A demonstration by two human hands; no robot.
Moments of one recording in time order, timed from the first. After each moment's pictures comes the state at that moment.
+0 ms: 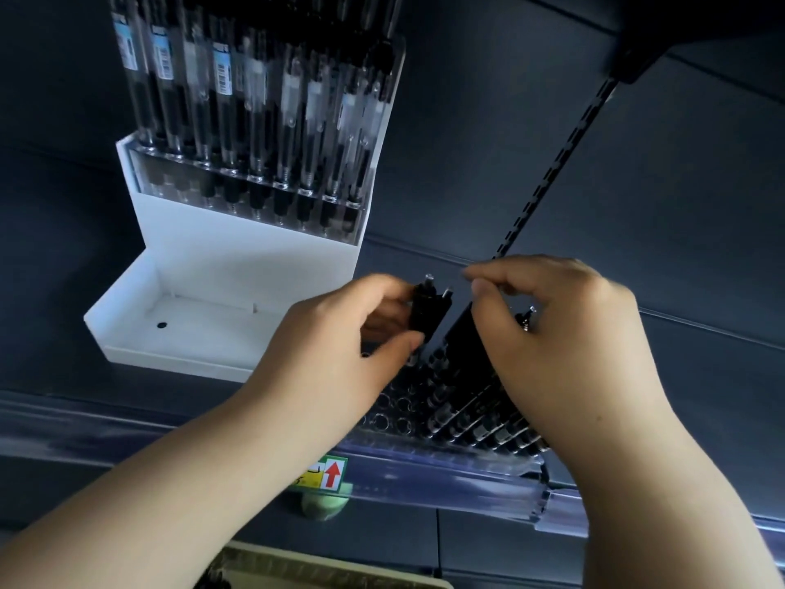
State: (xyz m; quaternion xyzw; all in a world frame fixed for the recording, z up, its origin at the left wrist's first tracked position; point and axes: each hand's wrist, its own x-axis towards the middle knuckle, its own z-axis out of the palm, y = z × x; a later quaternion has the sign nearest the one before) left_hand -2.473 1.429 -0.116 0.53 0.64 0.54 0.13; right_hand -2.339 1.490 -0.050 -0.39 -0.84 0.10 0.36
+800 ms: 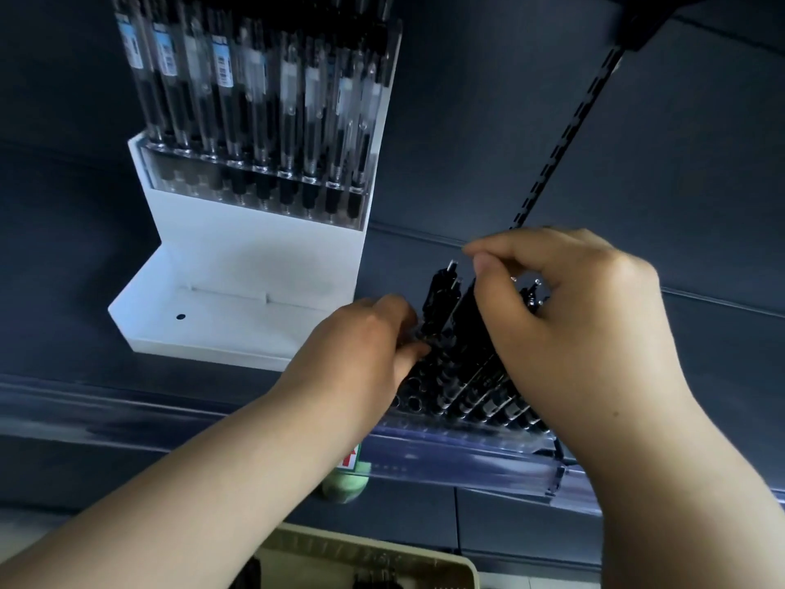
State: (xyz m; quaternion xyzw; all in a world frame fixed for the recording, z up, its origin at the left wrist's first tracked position) left_hand -2.464 1.438 -0.127 0.56 0.74 0.34 0.10; right_hand -2.336 1.481 -0.049 -0.34 -0.85 0.07 0.39
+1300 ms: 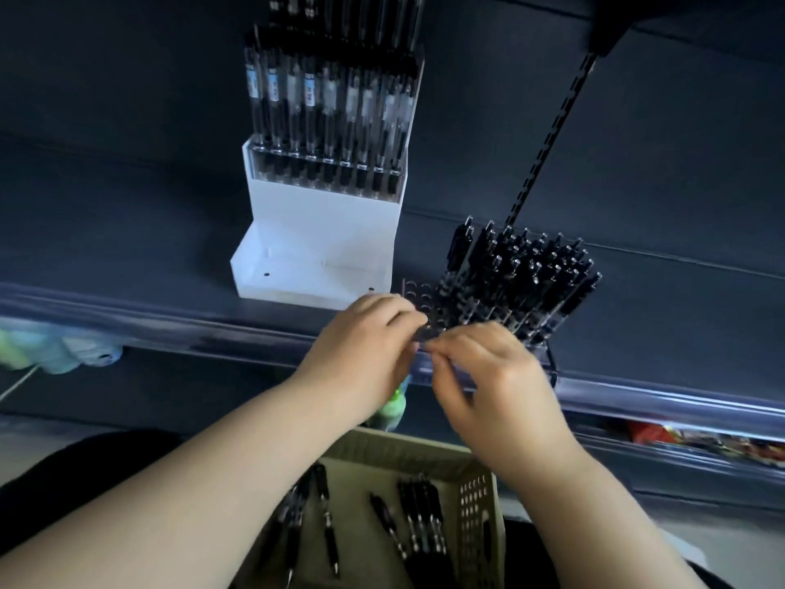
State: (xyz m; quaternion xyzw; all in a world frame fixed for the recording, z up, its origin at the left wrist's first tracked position) left_hand -2.459 1.350 -0.142 0.69 0.67 0.27 -0.05; right_hand -2.304 1.390 -0.113 -0.24 -0.91 0.06 0.33
